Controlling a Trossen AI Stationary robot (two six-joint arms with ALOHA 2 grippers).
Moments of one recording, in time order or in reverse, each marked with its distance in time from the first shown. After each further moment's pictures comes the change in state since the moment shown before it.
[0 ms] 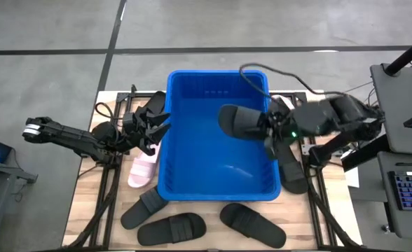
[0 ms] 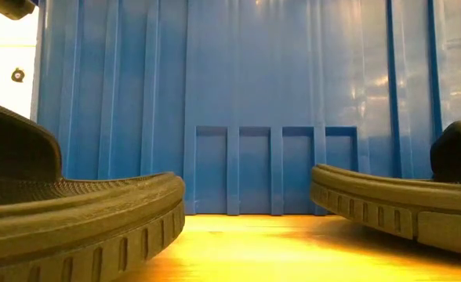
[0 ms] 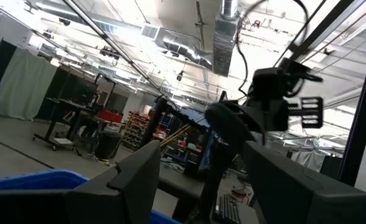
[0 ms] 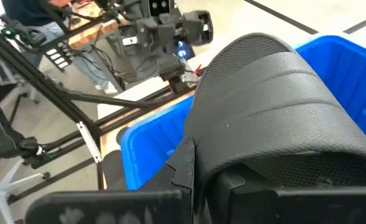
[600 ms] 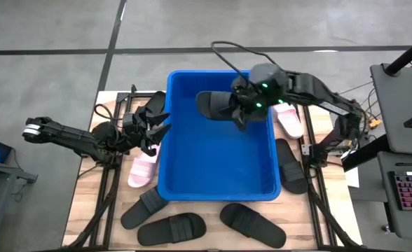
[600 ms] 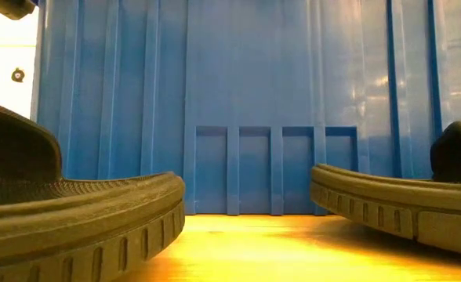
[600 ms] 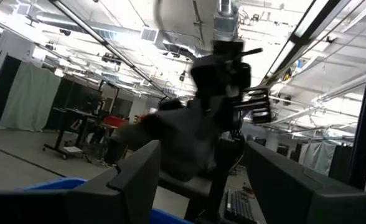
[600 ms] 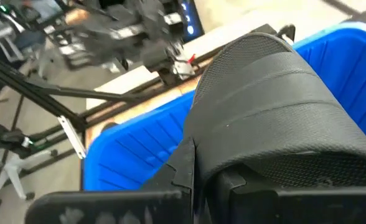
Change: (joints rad) left arm 0.000 -0.004 0.000 -0.001 0.000 0.083; right arm -0.432 0.167 -0.001 0.099 -0.482 -0.224
